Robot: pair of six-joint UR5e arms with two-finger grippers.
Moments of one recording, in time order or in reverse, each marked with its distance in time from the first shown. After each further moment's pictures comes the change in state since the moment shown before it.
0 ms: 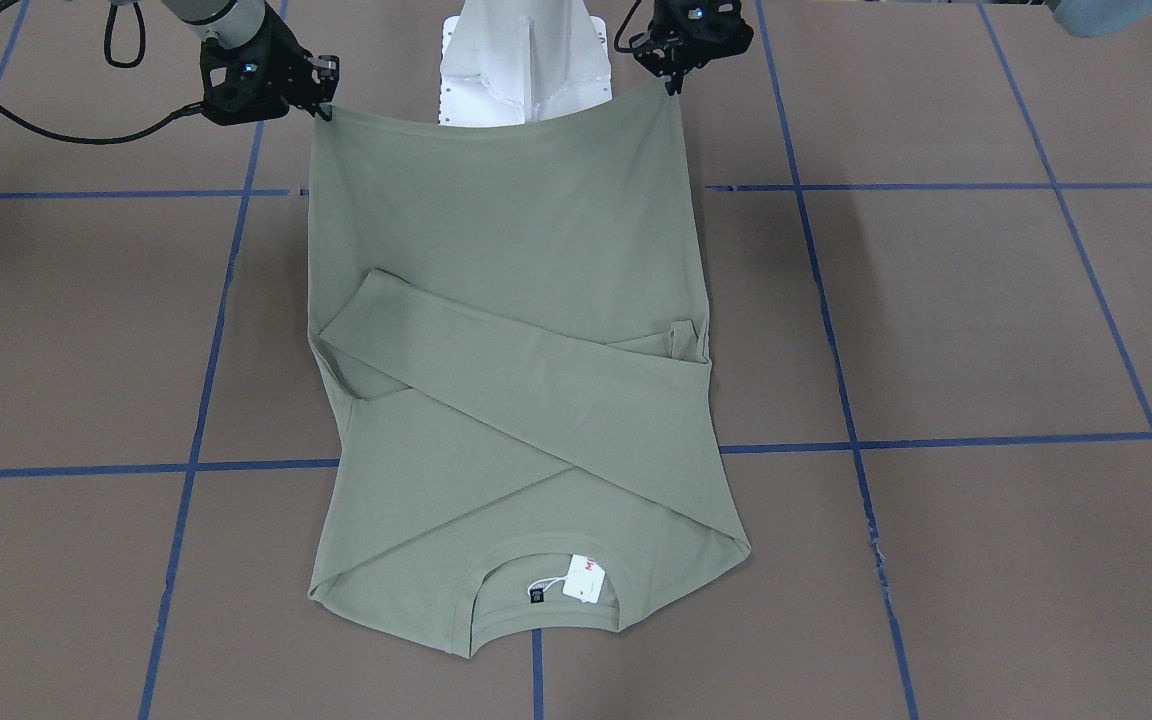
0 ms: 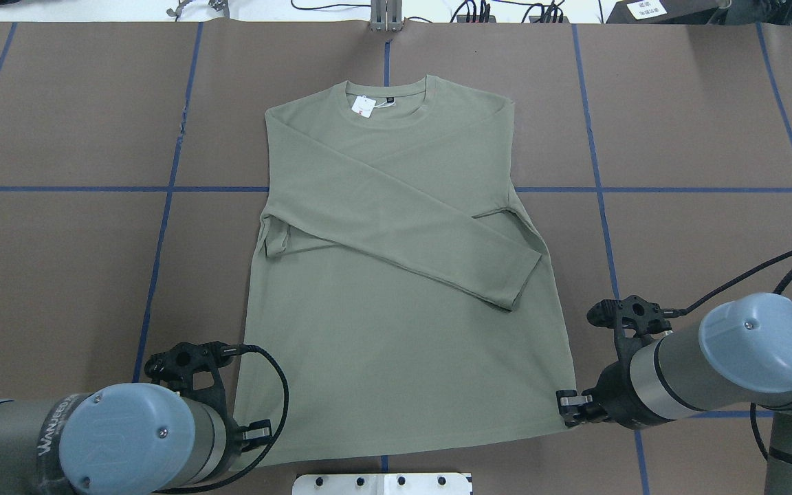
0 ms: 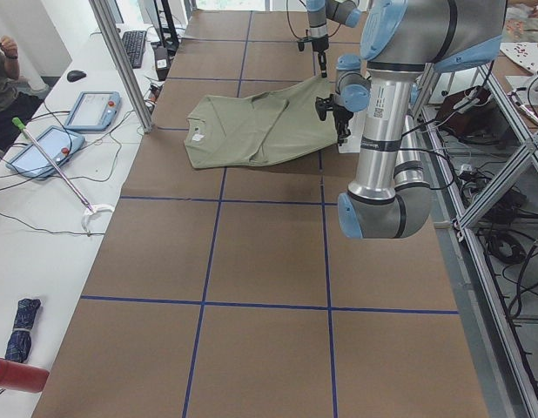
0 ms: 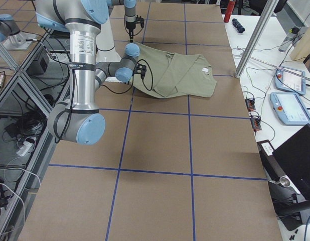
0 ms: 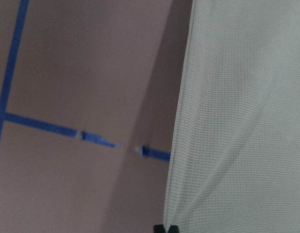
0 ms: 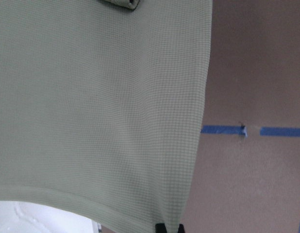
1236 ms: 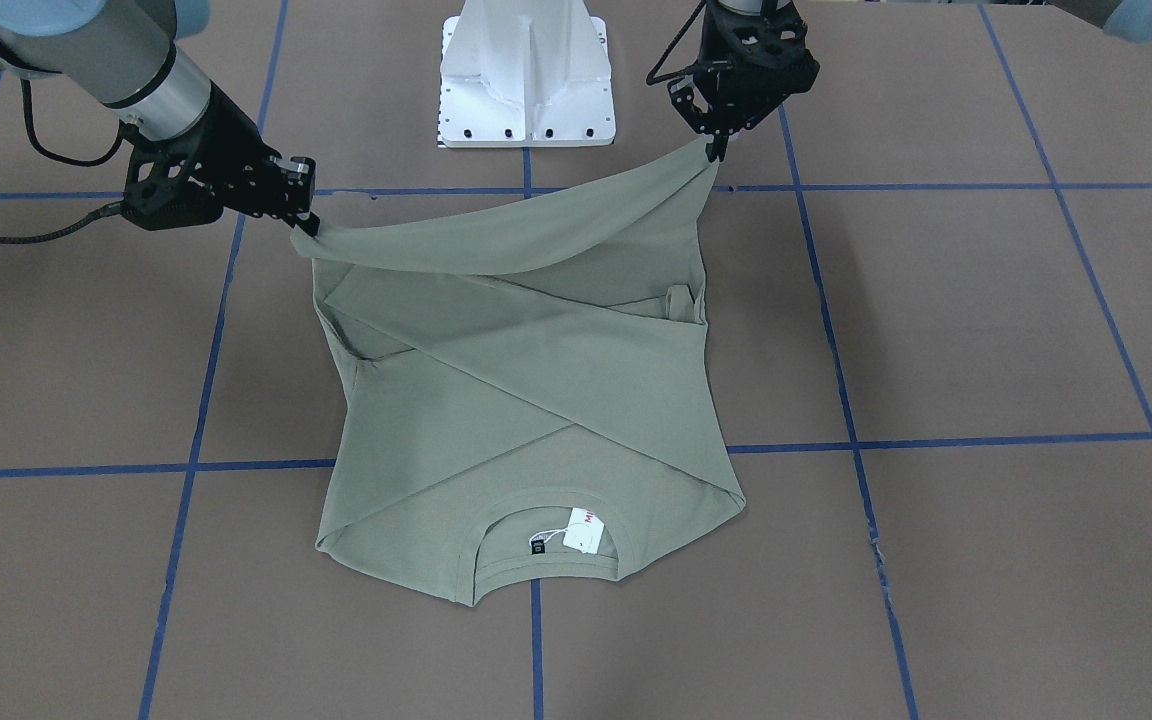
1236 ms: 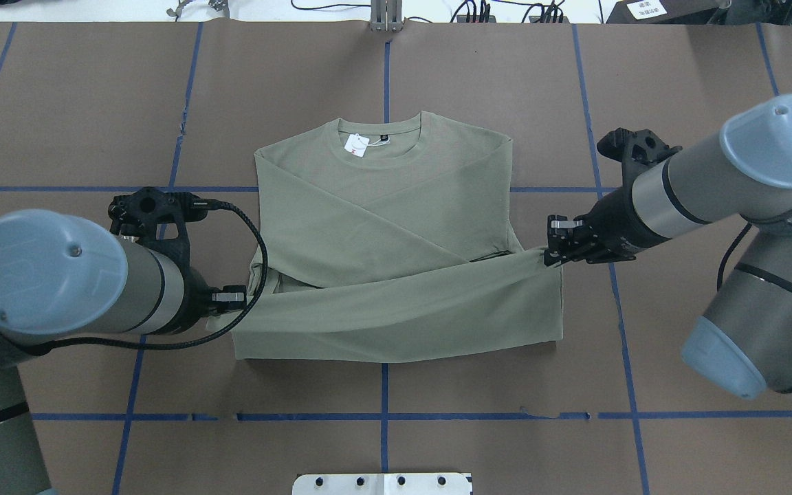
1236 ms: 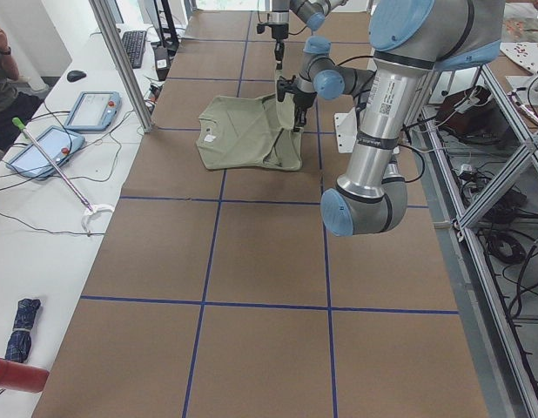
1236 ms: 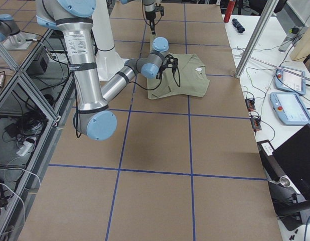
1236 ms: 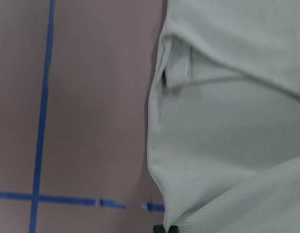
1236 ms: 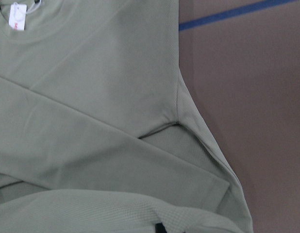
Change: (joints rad) left arm -0.383 -0.097 0.101 -0.047 -0.012 0.350; right arm 0.408 0.329 -0.282 0.006 0.050 -0.080
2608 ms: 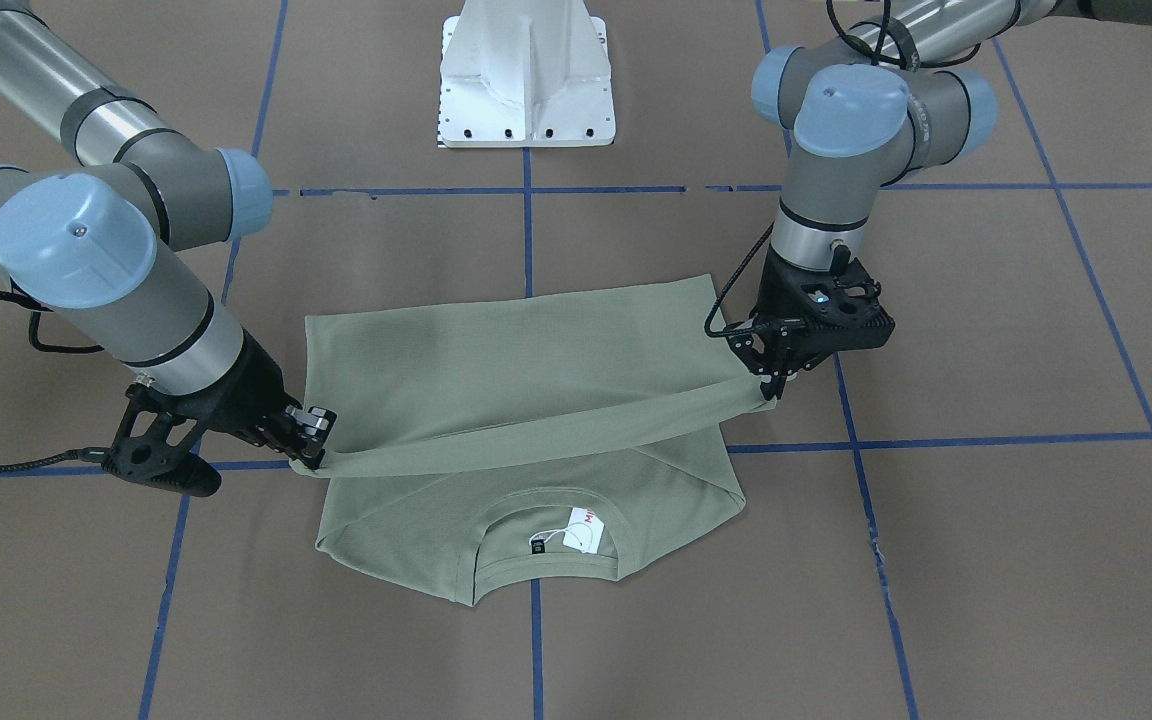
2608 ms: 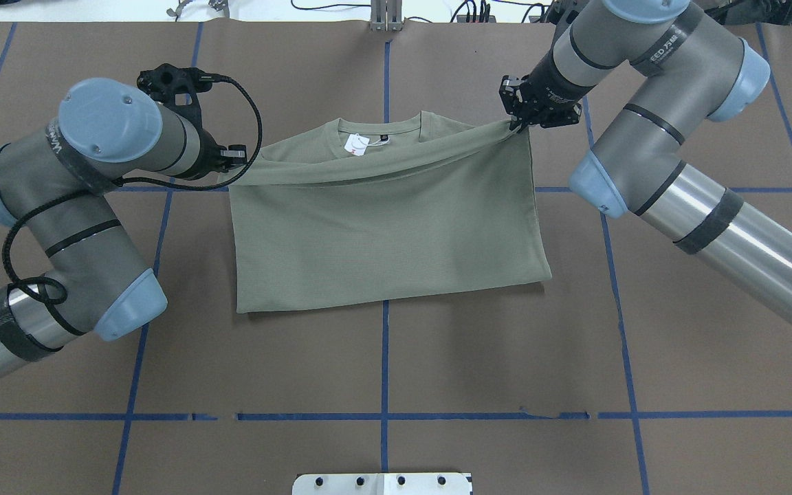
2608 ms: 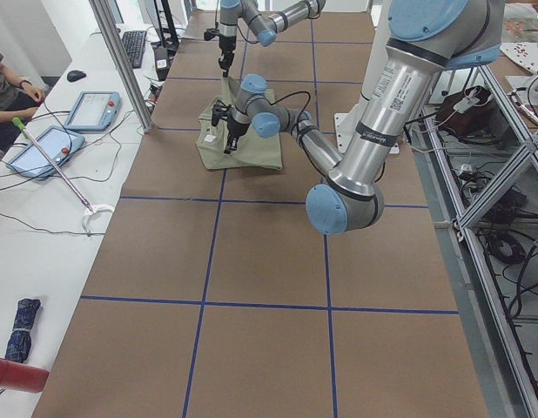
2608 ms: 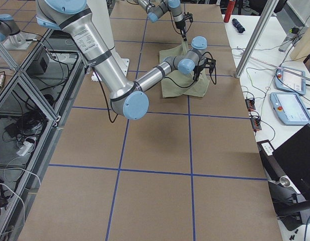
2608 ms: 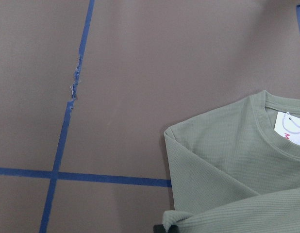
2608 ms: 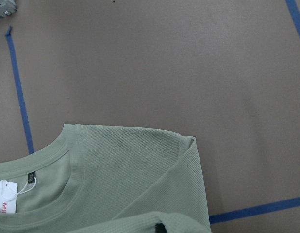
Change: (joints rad) left arm -0.270 -0.076 0.565 -0.558 -0.002 0.177; right arm 0.156 0.409 -0.565 0.001 -0.047 -0.046
